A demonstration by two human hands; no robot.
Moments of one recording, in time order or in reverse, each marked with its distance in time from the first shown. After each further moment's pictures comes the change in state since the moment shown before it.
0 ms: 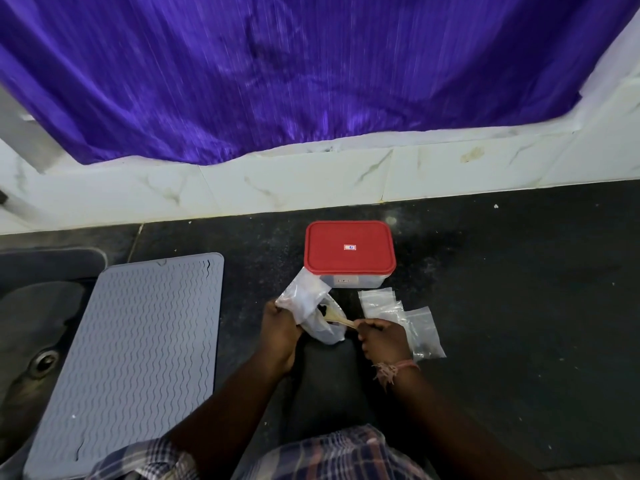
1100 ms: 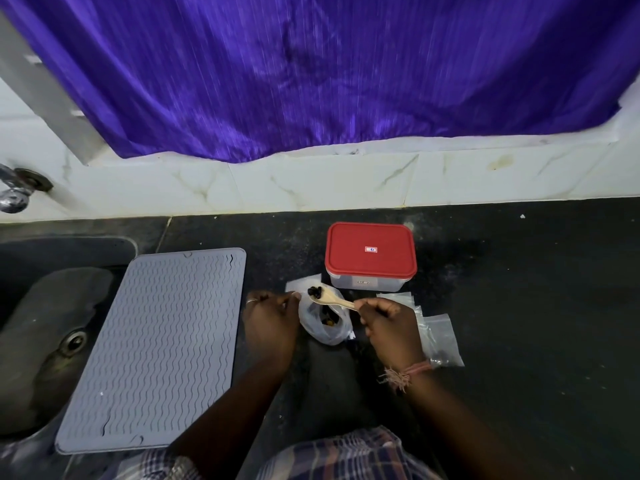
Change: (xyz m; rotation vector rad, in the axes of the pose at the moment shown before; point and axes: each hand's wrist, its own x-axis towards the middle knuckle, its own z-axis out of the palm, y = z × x) left_hand -0.009 0.013 -0.035 0.913 0.413 0.306; right_hand -0.045 -0.055 0.014 0.117 -0.108 -0.236
